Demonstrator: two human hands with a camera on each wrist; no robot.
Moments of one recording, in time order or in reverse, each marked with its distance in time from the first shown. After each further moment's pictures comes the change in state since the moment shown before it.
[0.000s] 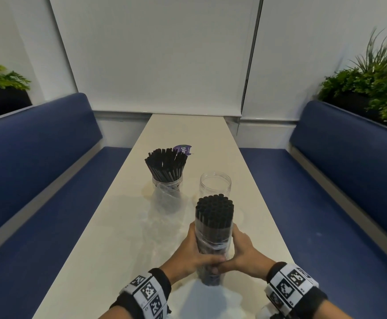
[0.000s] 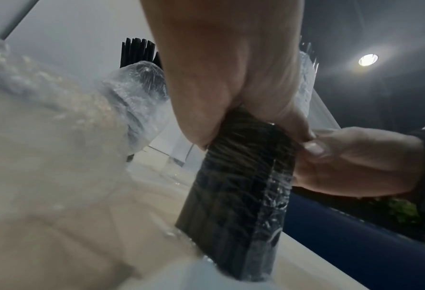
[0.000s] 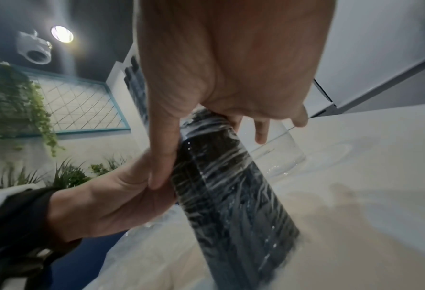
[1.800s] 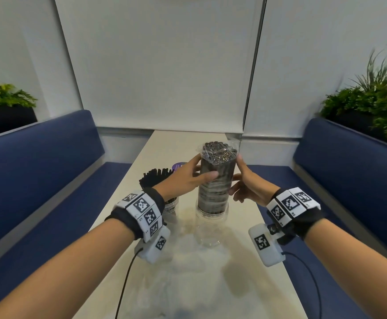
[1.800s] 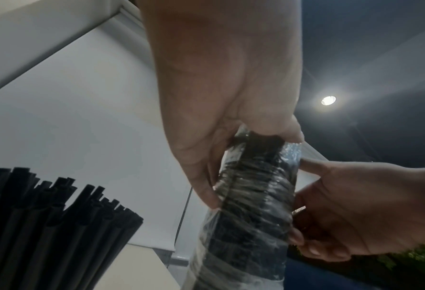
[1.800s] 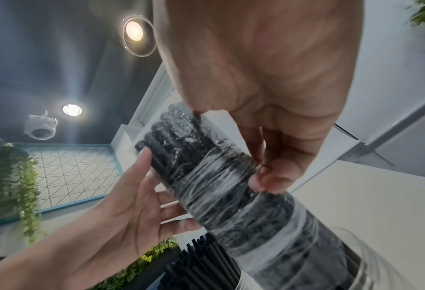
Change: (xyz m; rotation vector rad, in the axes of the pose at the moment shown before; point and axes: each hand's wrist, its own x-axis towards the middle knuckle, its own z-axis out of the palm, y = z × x) left_hand 0.115 0.153 -0.074 0.262 -0.006 0.239; right_hand 0.098 -0.105 -0.142 0.256 0.039 0.211
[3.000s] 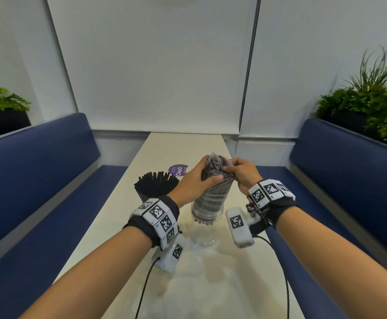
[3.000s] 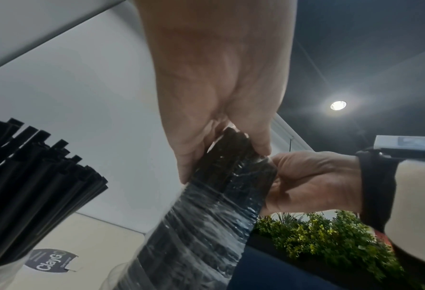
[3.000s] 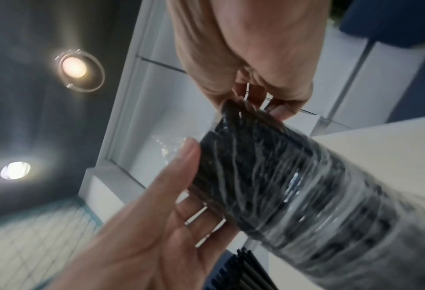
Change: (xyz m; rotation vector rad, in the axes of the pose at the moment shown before) left_hand 0.022 -0.012 0.029 0.013 0.098 0.007; right_hand 0.045 -0.005 -0.001 0.435 0.356 -0.275
